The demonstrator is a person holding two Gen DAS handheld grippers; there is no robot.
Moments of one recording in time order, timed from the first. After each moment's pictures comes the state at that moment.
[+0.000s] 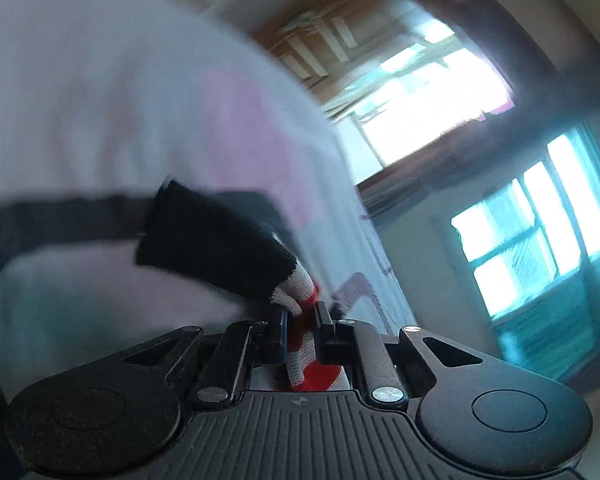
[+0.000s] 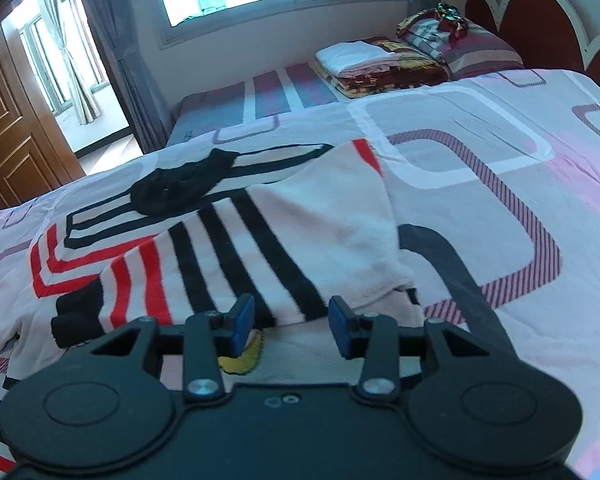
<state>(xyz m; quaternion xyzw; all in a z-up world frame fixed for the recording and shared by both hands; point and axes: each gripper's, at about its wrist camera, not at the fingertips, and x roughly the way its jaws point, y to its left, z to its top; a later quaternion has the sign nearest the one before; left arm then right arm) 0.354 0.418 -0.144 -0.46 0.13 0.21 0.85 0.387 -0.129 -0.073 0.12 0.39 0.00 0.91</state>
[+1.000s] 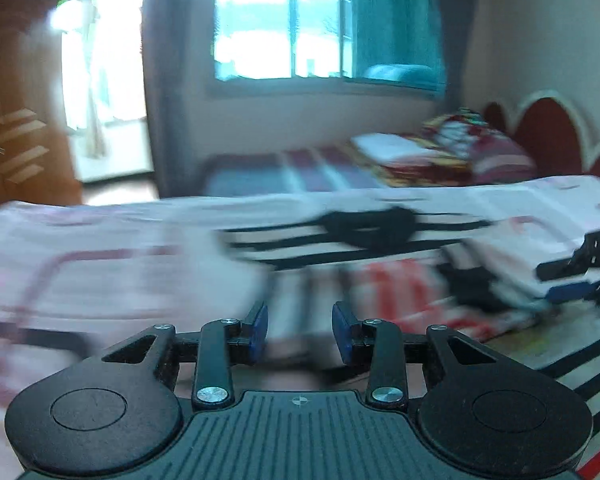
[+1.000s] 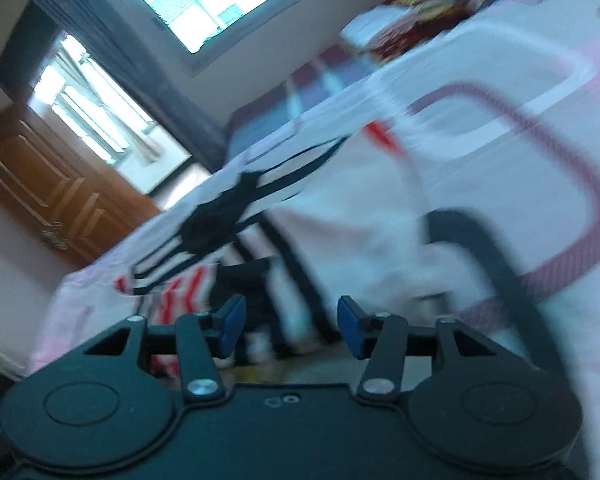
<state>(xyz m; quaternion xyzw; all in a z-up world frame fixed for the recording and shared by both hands) 0.411 0.128 -0.043 0.03 0.26 -0.01 0.97 0.429 -0.175 -0.103 0.30 0.39 0.12 0.86</state>
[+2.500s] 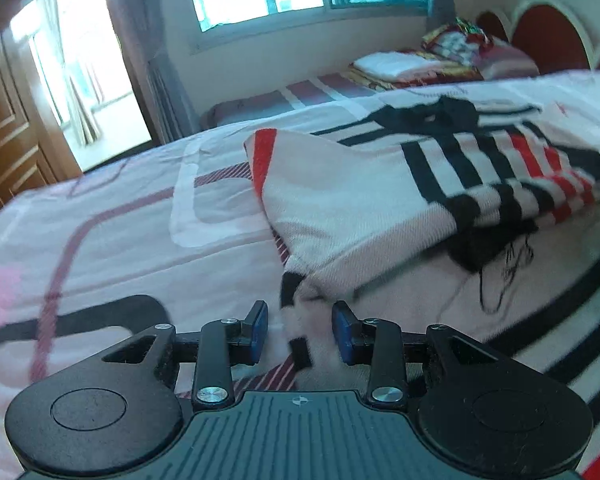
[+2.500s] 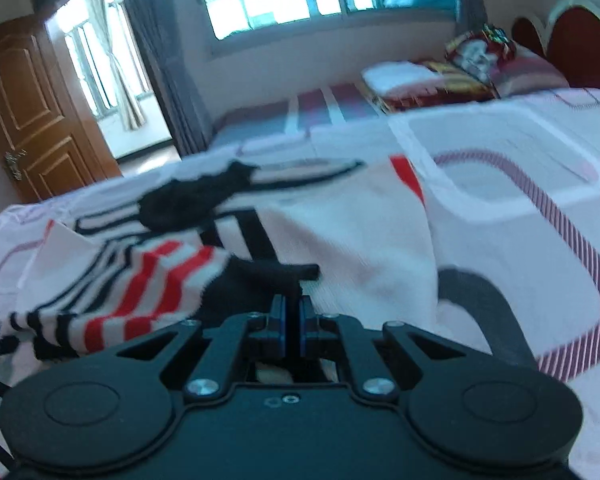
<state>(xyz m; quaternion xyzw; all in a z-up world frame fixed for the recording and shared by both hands) 0.450 0.172 -0.102 0.13 0.36 -0.02 0.92 0.435 -0.136 -0.119 0.09 0.36 0.05 0.93</state>
